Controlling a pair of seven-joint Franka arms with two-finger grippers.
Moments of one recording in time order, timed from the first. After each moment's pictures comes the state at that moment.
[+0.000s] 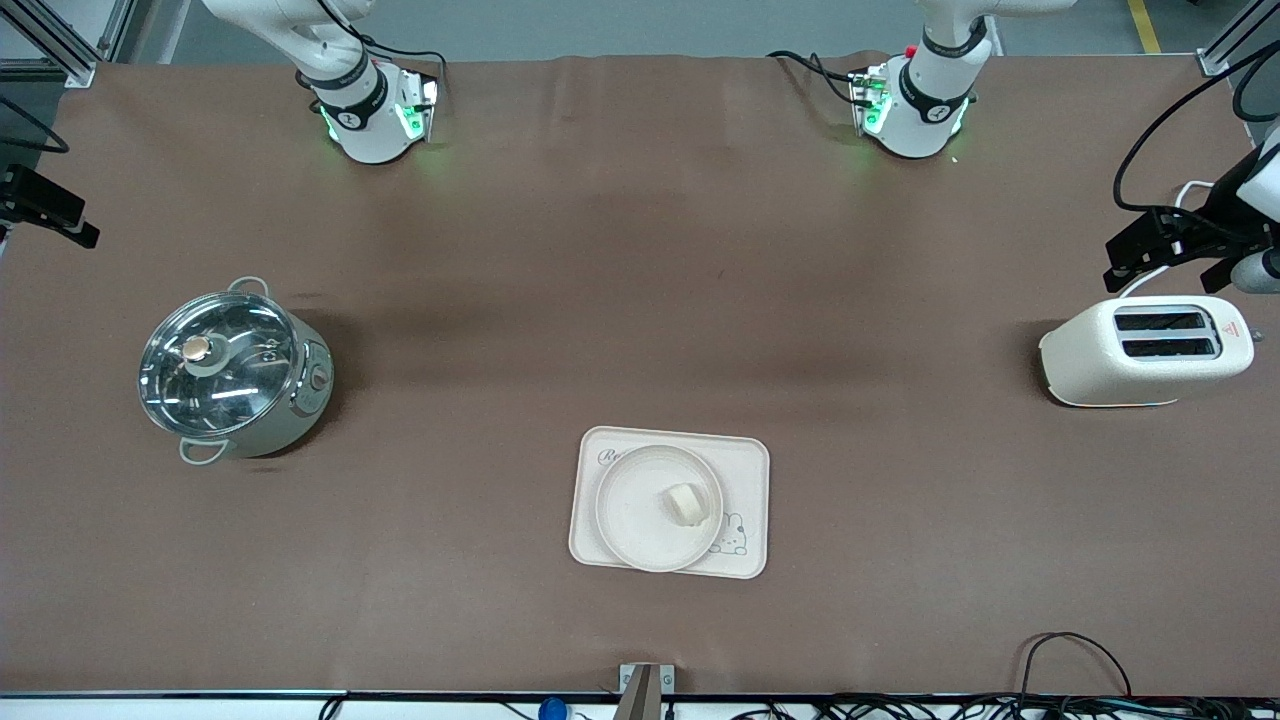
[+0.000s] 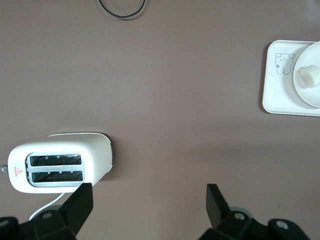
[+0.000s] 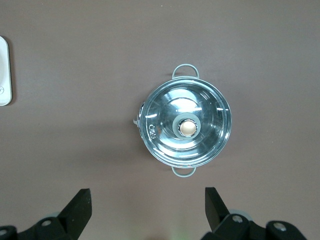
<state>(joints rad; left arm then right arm) -0.10 0.00 0.05 -1.55 0.02 1.64 -0.02 0.03 -0.02 -0.13 -1.48 0.00 1.44 -0.05</state>
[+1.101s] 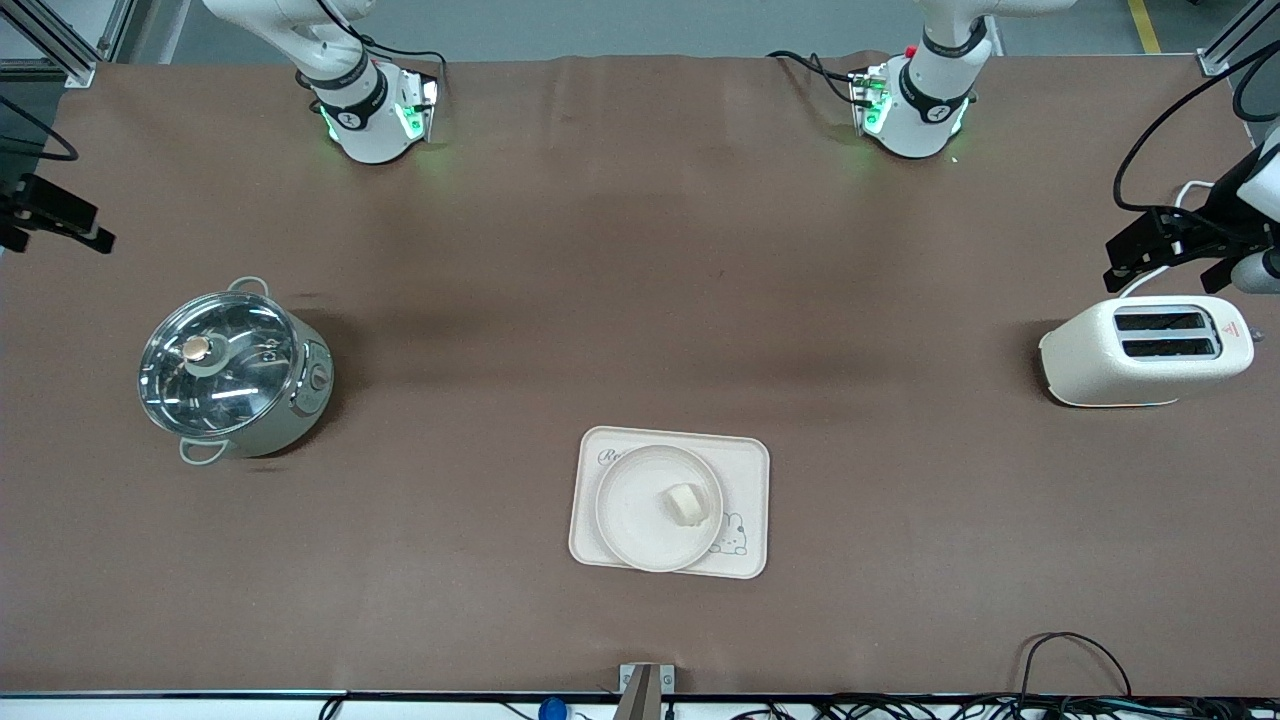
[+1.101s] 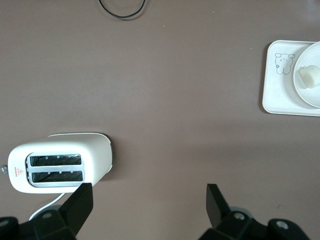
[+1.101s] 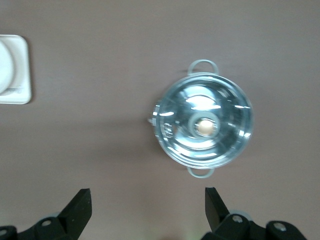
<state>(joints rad) -0.10 0.00 0.05 -1.55 0.02 1.64 -0.02 0.03 -0.01 -0.13 -1.52 0.10 1.47 -0.05</state>
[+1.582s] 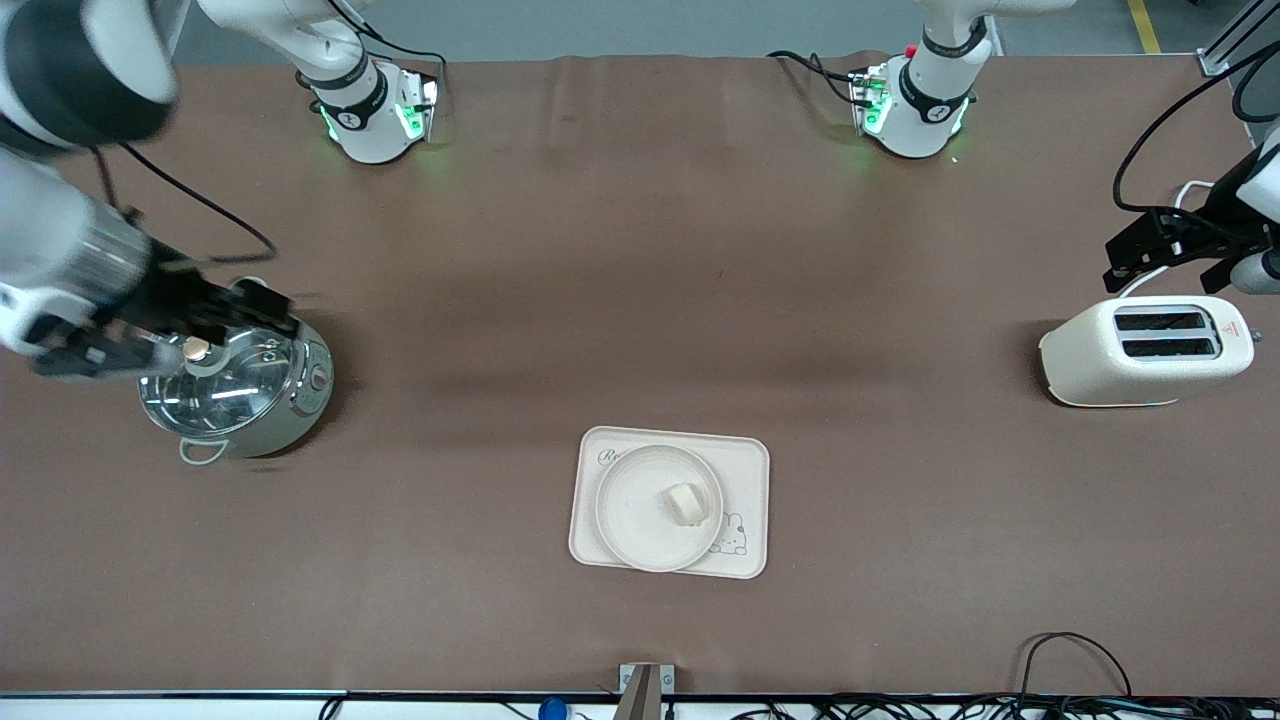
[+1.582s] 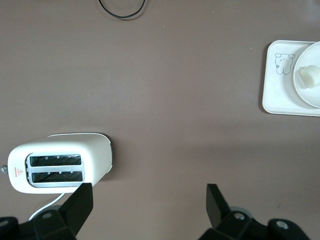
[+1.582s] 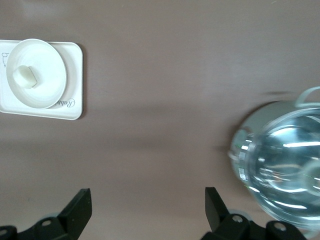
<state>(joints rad) -0.10 0.00 0.05 -1.55 0.02 1.64 -0.02 0.27 0.20 -0.12 -1.55 0.21 1.74 0.14</state>
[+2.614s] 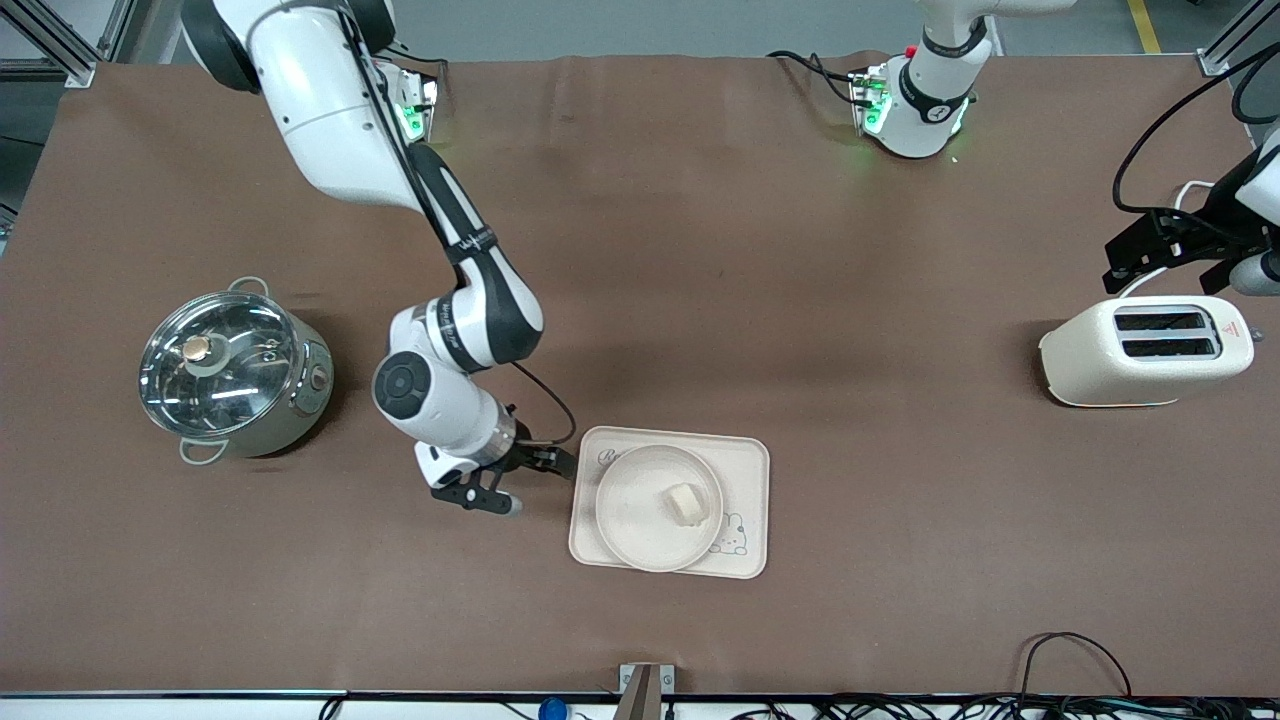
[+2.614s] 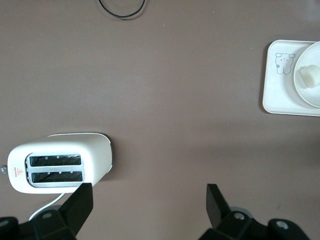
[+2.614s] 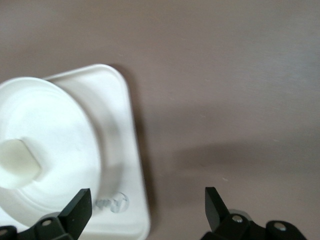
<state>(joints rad) -0.10 0.01 0.05 -1.55 0.02 1.64 -0.02 0.55 0.86 -0.12 -1.31 0.41 2.36 0.47</state>
